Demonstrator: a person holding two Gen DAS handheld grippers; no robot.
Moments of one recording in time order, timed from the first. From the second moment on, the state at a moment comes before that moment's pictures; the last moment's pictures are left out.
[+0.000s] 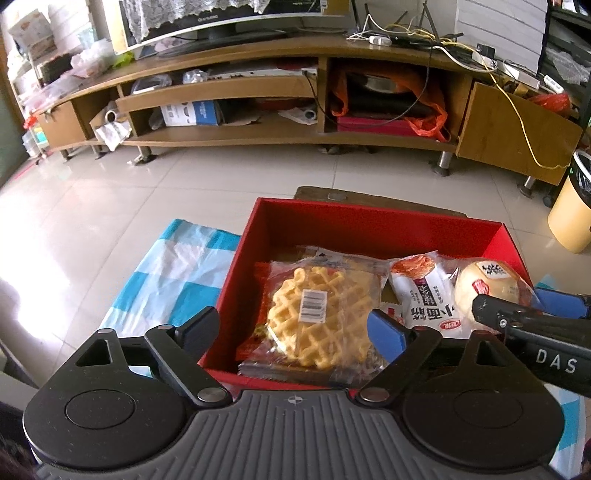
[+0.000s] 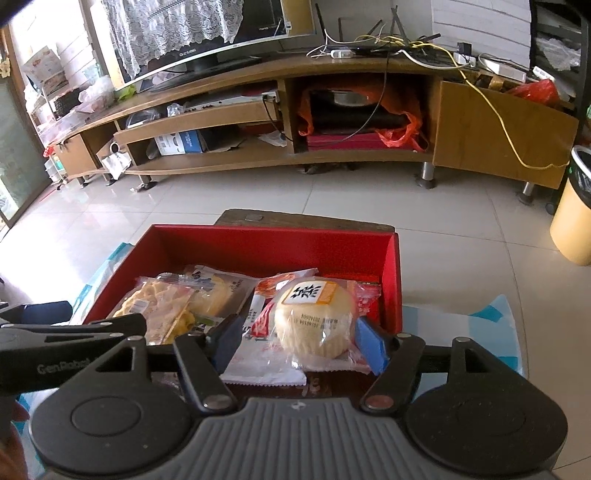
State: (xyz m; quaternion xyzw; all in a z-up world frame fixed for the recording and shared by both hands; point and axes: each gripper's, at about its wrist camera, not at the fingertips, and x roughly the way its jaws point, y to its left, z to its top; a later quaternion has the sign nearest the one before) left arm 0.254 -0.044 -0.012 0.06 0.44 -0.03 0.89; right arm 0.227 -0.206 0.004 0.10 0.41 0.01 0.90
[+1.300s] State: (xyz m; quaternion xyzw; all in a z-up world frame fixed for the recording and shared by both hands) left arm 0.213 0.031 -0.032 0.04 0.50 0.00 0.87; right arm 0.168 -0.144 0.000 0.04 0.46 0.10 0.88
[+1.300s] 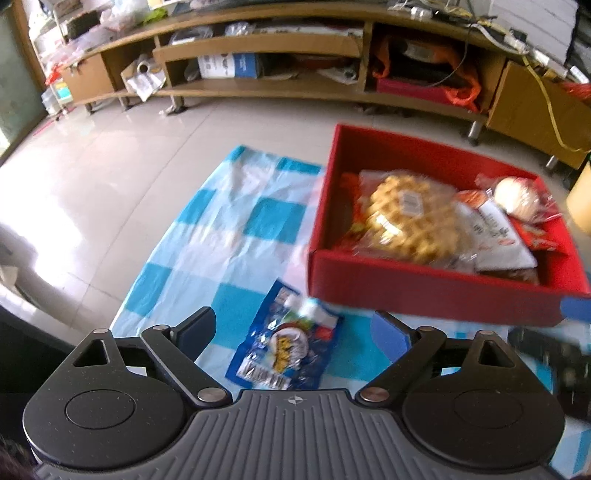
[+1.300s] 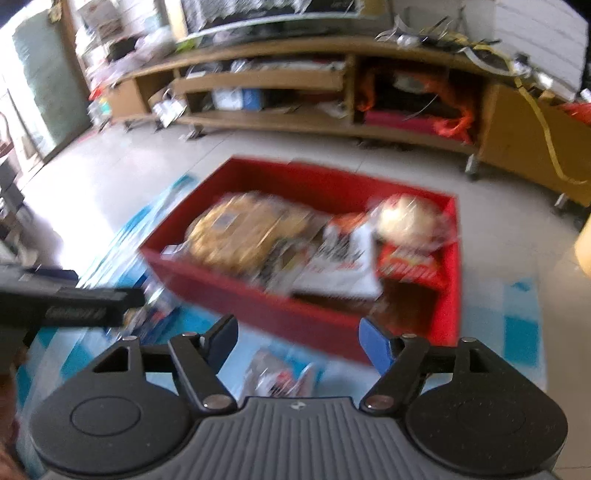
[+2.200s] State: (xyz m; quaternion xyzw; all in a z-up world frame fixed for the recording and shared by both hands) left arm 0.215 0.033 -0.081 0.05 0.58 -0.02 0.82; right arm 0.185 -0.142 -0.058 0.07 0.55 0.10 0.83
